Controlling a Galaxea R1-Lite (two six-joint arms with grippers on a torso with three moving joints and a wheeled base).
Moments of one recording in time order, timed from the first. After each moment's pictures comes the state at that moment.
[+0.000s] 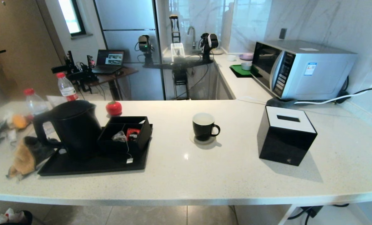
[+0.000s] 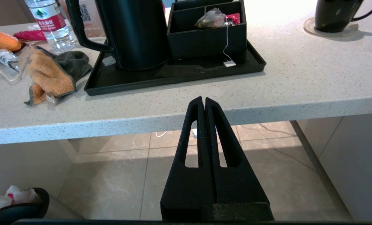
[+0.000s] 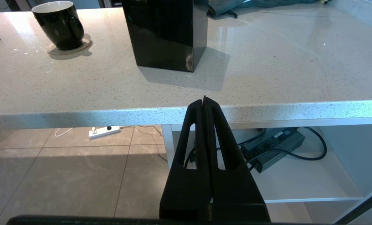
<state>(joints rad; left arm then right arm) 0.00 0.00 0.00 0.01 -0.01 0.08 0.01 0.00 0.00 0.00 -0.03 0.04</state>
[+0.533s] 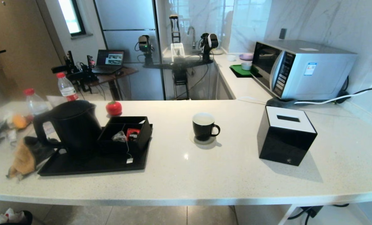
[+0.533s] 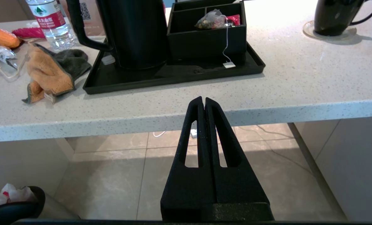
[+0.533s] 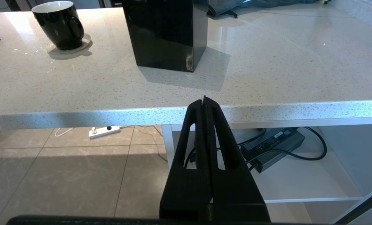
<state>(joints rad) 0.00 0.00 0.00 0.01 -0.01 0.07 0.01 0.00 0.00 0.00 -0.03 0.04</state>
